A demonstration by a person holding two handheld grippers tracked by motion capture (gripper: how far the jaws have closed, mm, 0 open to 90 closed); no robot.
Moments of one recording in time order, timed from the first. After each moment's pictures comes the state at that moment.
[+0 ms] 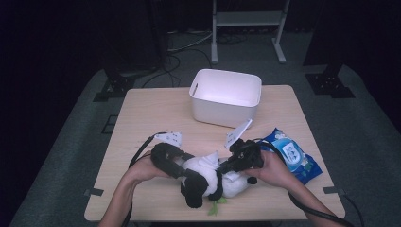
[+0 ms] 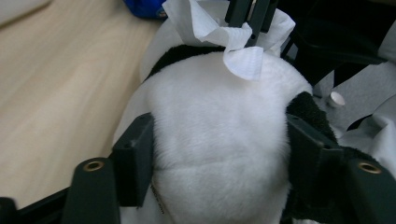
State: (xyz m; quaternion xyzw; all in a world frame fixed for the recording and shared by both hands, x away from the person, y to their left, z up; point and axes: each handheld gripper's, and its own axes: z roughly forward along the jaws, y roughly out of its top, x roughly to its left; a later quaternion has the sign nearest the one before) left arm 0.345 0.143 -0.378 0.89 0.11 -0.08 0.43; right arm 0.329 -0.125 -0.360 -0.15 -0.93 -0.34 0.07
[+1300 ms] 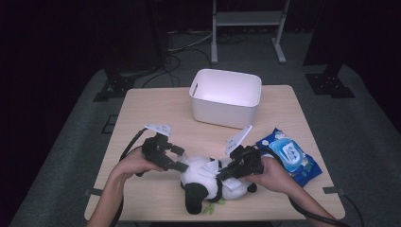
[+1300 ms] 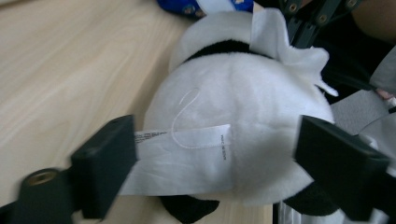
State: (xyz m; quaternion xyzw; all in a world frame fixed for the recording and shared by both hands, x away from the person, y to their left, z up) left arm 0.362 0.175 -0.378 0.87 0.19 -0.13 0.43; right arm 0.317 -0.125 -0.370 -0.13 -0.92 -0.35 0.09
